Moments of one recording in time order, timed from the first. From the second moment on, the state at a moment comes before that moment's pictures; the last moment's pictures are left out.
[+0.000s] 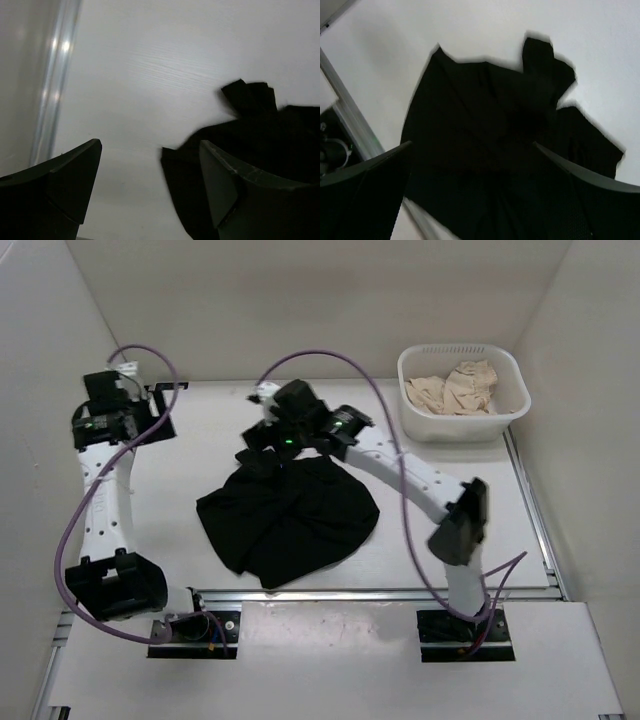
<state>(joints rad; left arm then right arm) 0.30 1.39 1.57 -0.87 0.06 0.00 0.97 2.08 2.24 -0.82 -0.14 0.08</state>
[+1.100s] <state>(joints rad) -0.27 1.63 1.02 -0.87 0.08 0.00 0.64 2.21 1.77 -0.71 -0.38 0.47</state>
